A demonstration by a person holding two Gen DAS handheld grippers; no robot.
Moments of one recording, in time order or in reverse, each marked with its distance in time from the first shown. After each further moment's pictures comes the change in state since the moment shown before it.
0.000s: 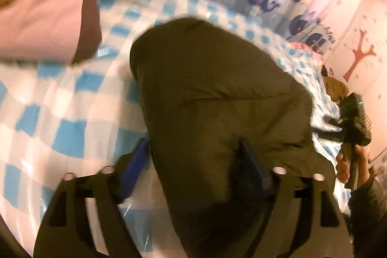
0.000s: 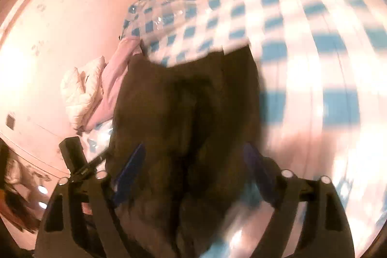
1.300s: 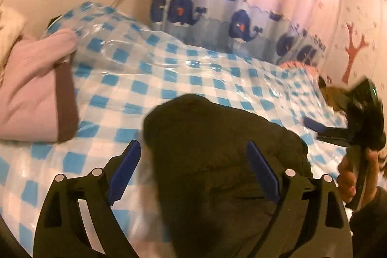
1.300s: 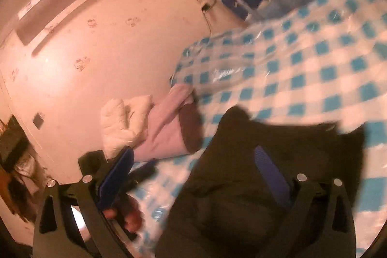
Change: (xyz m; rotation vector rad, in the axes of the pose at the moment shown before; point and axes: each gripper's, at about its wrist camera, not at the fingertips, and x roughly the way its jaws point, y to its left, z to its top) left arm -0.003 -0.099 0.068 0.219 -0.280 0.060; right arm 0.000 0.086 0.032 -0.117 -0.262 0.227
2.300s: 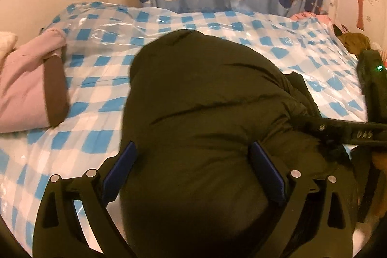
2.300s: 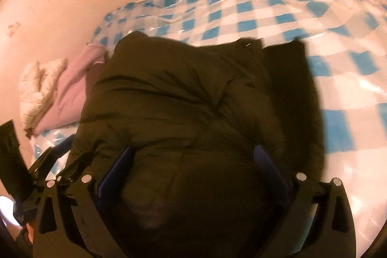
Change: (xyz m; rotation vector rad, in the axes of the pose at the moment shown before) left arm 0.040 -0.070 -0.090 0.172 0.101 0.194; right arm 0.006 -0.059 -0.070 -0.039 0.067 -0.517
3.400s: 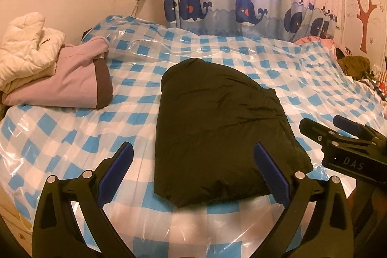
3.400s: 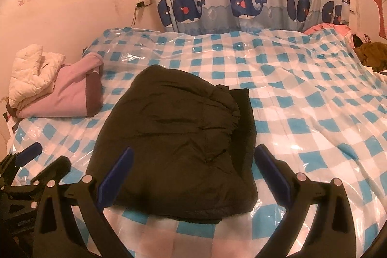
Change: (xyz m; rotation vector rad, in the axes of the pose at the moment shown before) left arm -0.178 -0.016 -0.040 -0.096 -0.089 0.076; right arm -0.157 0.110 -0.079 -0.162 -0.226 -0.308
